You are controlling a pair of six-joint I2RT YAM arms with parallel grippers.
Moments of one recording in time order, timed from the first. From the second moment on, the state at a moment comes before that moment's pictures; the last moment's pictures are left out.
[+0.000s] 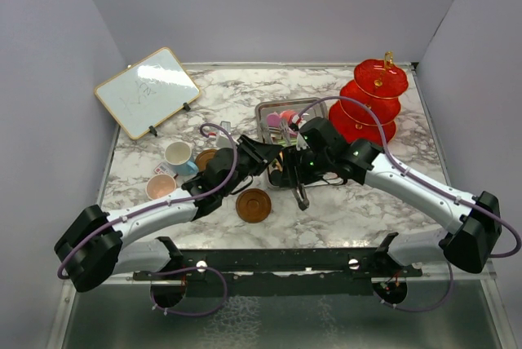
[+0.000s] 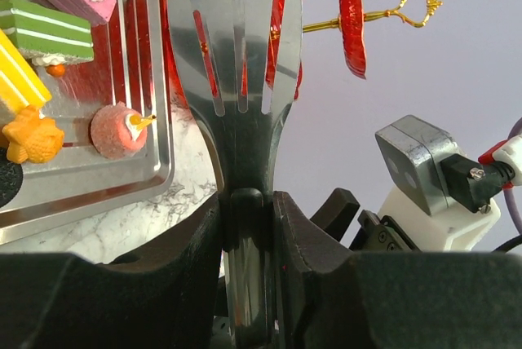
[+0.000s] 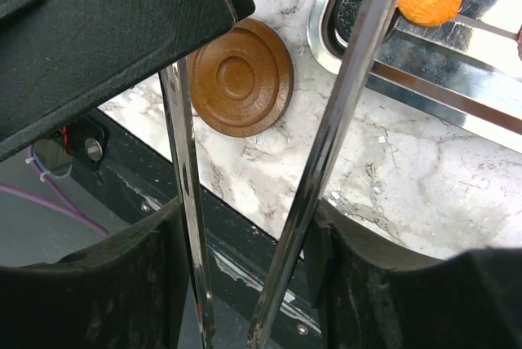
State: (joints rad) left arm -0.87 1.18 0.58 0.43 -0.21 -1.36; right arm 0.84 1.31 1.13 -0.69 -0.15 0.51
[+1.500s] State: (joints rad) left arm -0.78 1.00 0.66 0.08 -0.26 -1.07; right arm 0.84 1.25 1.15 -0.86 0.15 0.48
